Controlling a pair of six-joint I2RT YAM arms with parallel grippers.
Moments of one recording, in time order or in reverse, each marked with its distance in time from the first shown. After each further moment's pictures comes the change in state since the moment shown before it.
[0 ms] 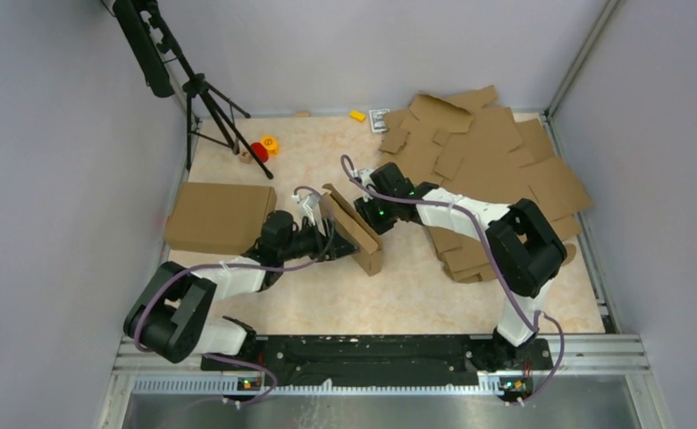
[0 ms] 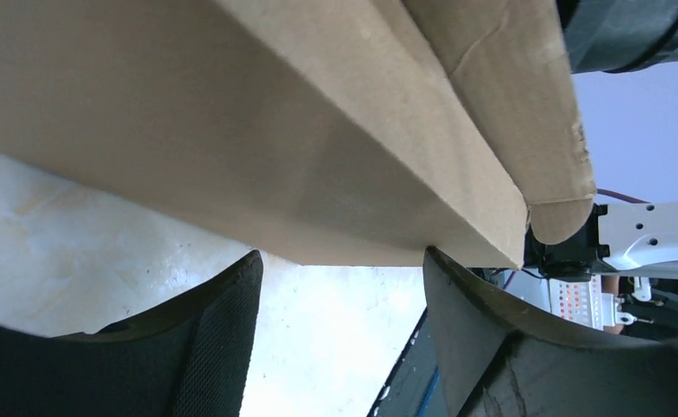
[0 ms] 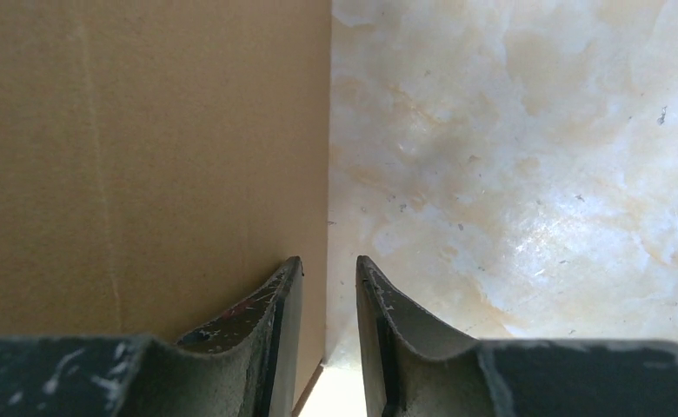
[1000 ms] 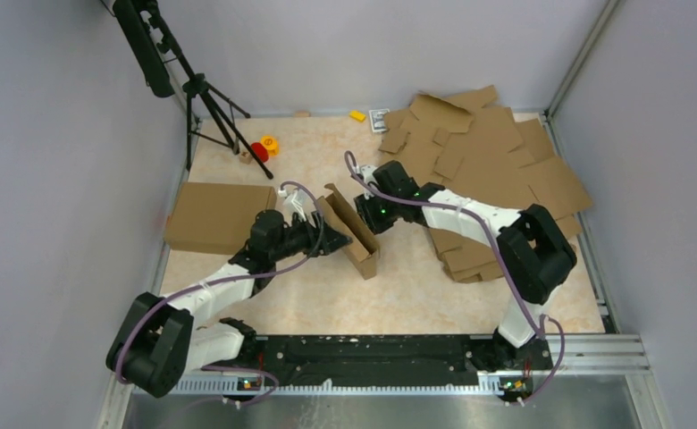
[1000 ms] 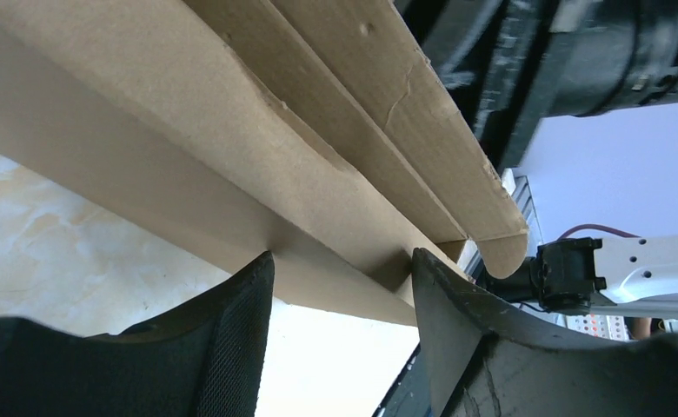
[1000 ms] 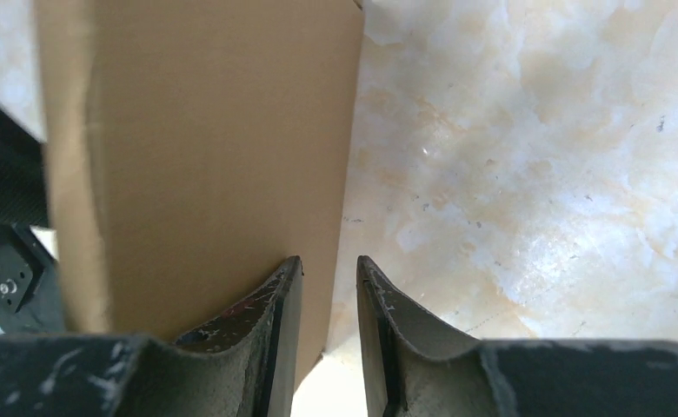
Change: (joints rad) left arm 0.014 -0.196 0.008 -0.130 -0.095 0.019; right arm 0.008 -0.042 -0.013 0.019 -0.016 0.026
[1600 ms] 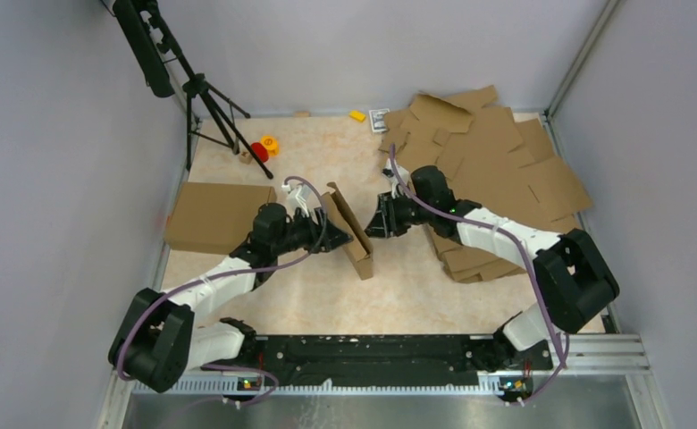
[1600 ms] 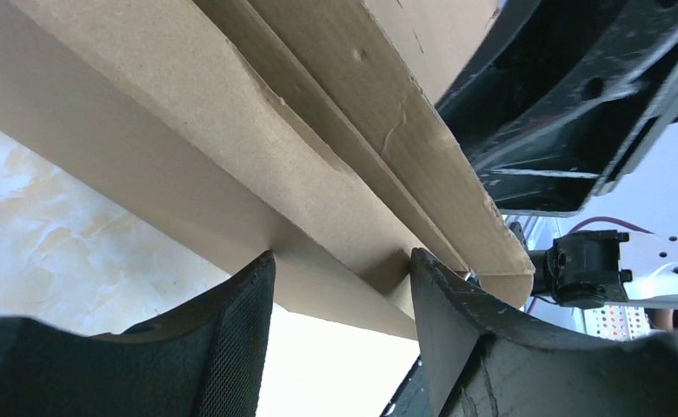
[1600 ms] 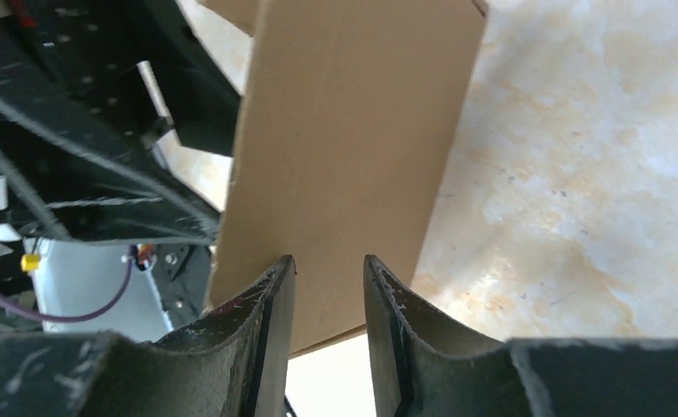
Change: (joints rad) left arm 0.001 0.027 0.070 -0.082 0.009 0.063; right arm -0.106 -0.245 -0.290 0.276 -0.260 0.191
